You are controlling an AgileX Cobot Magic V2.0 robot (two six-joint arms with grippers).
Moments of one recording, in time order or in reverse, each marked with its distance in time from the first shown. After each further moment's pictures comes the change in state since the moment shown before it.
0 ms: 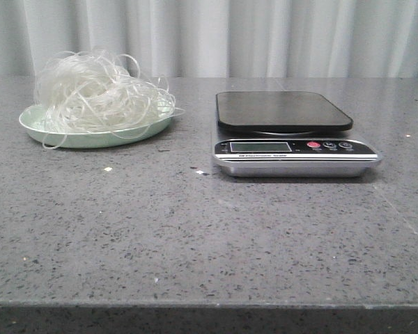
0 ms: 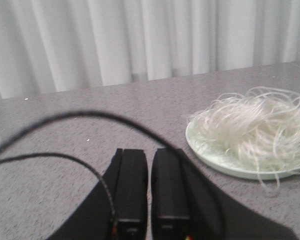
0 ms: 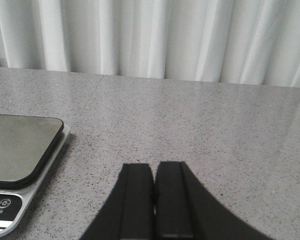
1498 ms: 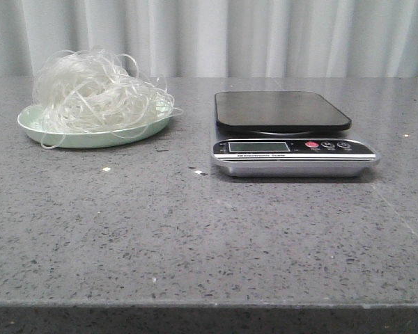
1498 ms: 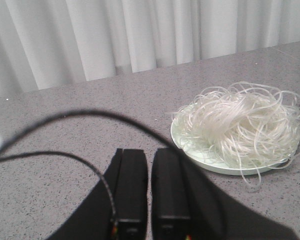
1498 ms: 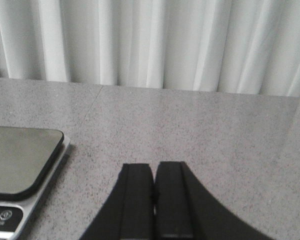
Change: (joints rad) left arm -0.044 0.109 -0.141 -0.078 0.114 0.112; right arm 0.000 0.002 -0.029 0.002 0.007 0.000
